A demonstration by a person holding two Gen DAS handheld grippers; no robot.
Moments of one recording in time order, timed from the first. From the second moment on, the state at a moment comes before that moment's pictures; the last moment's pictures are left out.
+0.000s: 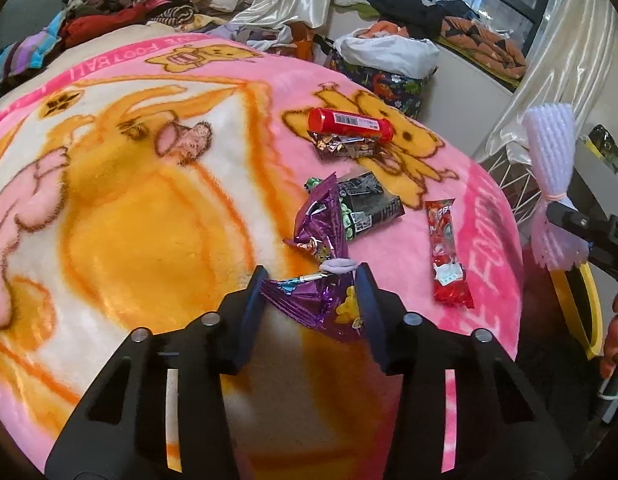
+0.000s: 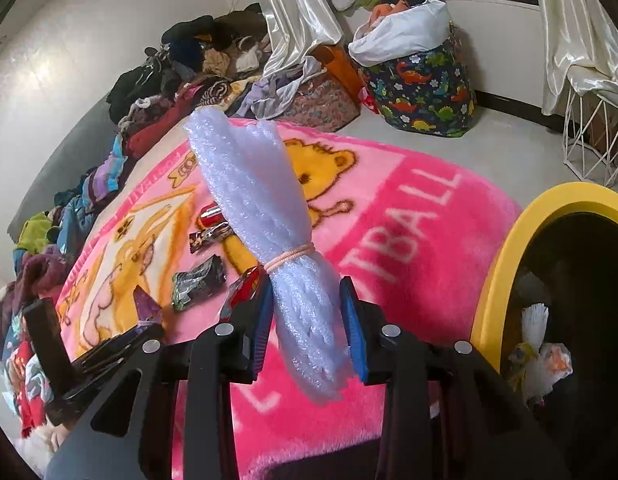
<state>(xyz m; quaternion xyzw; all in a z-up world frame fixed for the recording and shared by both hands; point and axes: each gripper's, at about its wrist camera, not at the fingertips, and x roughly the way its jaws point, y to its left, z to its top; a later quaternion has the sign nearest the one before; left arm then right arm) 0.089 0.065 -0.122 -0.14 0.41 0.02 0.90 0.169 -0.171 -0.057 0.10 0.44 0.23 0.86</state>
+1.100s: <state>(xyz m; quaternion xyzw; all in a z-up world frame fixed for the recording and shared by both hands) 0.098 -0.046 -0.031 -0.11 0.31 -0.11 0.94 0.127 -0.267 -0.019 0.14 0.38 0.15 0.90</state>
